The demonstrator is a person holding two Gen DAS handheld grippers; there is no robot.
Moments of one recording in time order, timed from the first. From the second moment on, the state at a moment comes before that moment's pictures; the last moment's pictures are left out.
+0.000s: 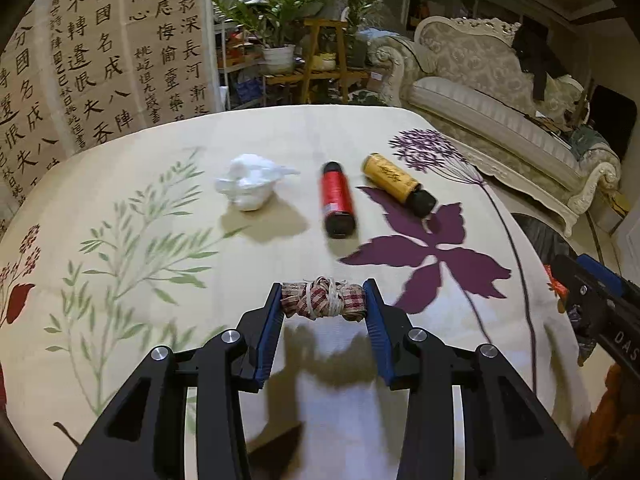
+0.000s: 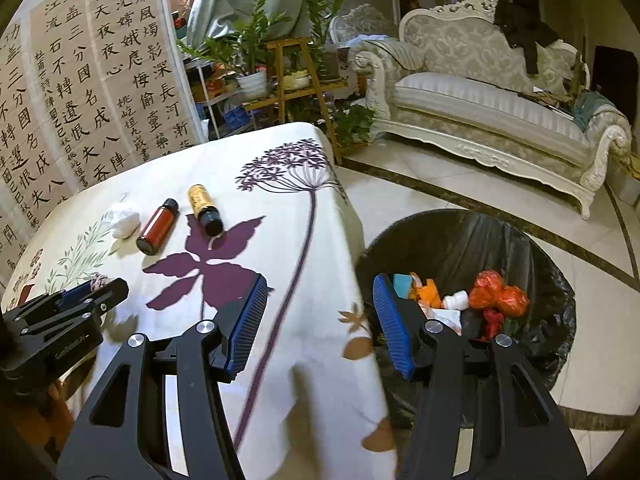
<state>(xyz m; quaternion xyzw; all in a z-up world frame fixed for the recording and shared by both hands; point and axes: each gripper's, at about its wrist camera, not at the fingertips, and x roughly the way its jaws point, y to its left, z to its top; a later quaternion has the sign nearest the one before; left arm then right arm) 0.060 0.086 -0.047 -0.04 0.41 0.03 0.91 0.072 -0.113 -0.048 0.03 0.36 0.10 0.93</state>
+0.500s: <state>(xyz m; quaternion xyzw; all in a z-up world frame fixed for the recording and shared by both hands) 0.058 0.159 -0.038 -0.05 0.39 0.10 0.91 0.121 -0.042 -0.045 -0.01 0.37 0.15 0.92</state>
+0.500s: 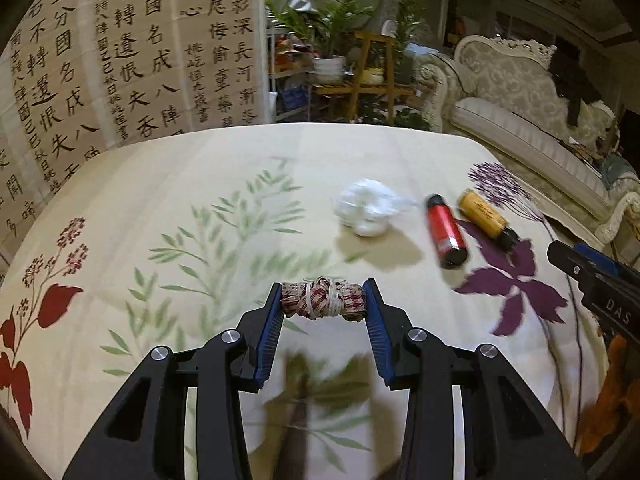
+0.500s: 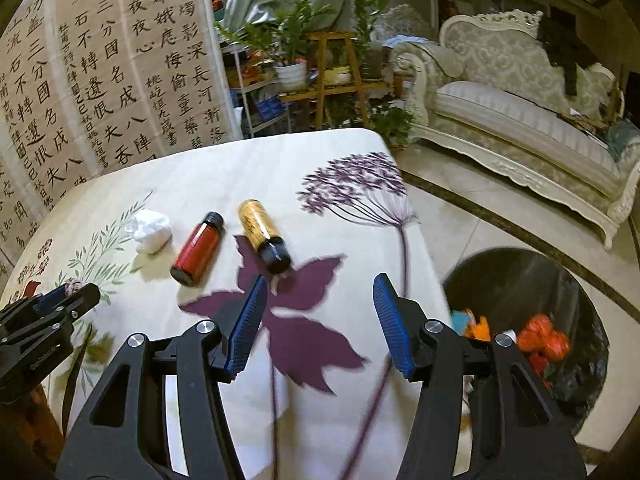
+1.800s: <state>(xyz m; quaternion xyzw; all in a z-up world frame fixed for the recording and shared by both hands) 0.065 0.194 -0.047 -0.07 0.38 0.12 0.91 0.147 0.007 -0.059 -0.05 0.40 0.17 0.90</state>
